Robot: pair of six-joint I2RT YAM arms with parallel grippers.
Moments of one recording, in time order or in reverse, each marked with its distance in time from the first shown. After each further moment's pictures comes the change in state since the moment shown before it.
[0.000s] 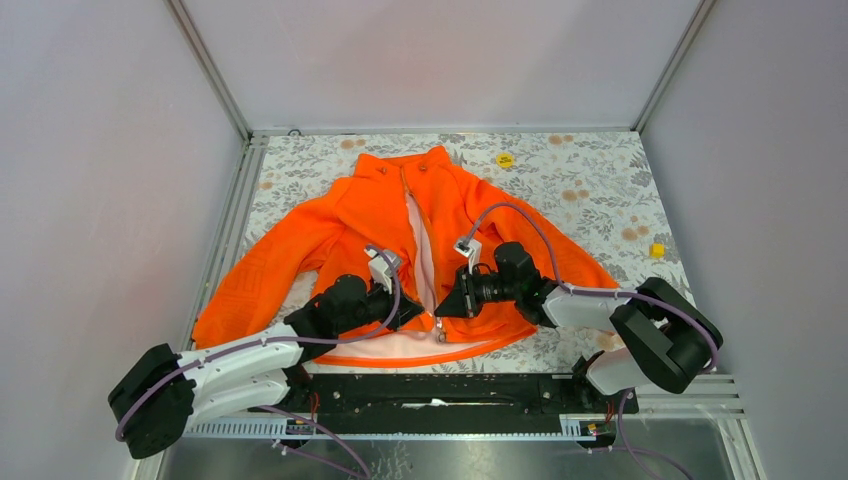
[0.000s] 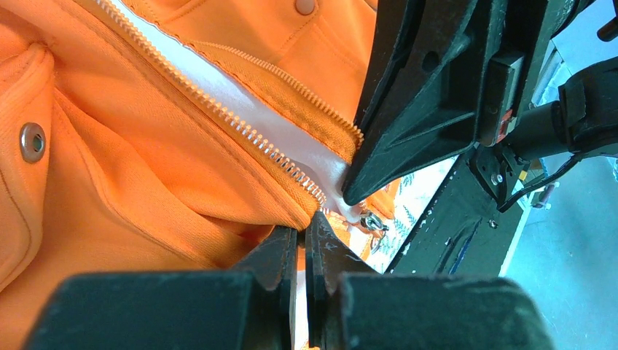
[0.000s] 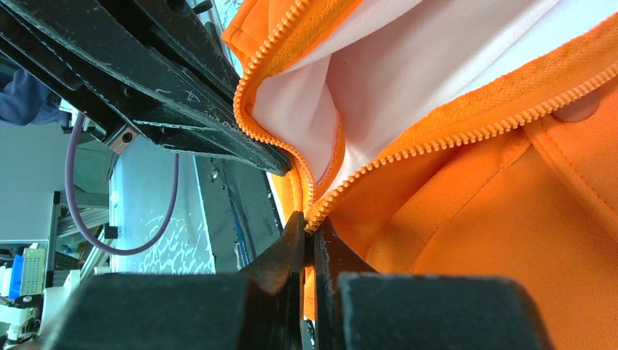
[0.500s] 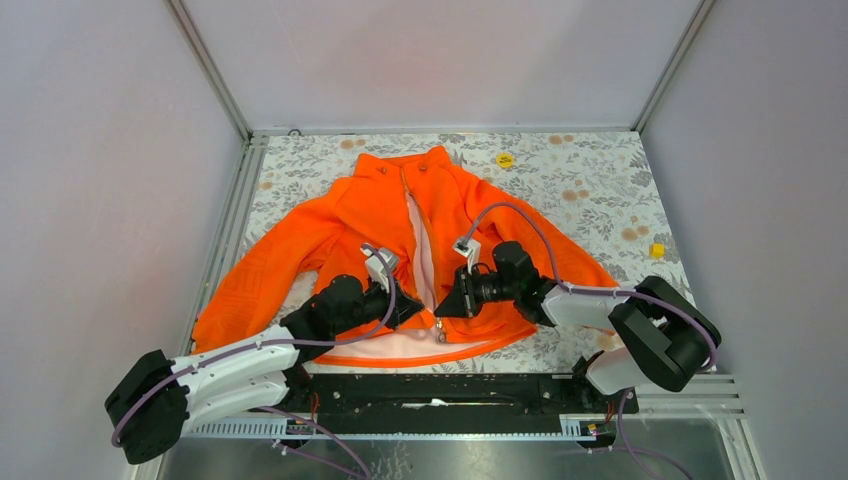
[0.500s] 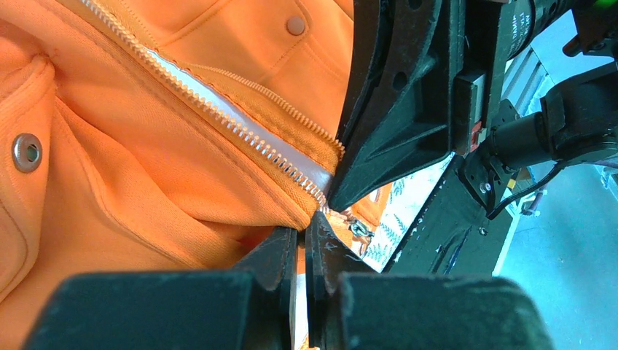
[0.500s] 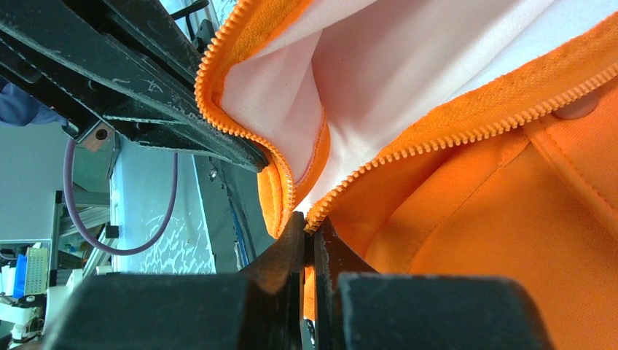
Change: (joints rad) left arm 0.000 -0.045 0.000 0.002 -0.006 -0.001; right arm 0.002 0.014 0.015 -0.021 -0.001 -0.002
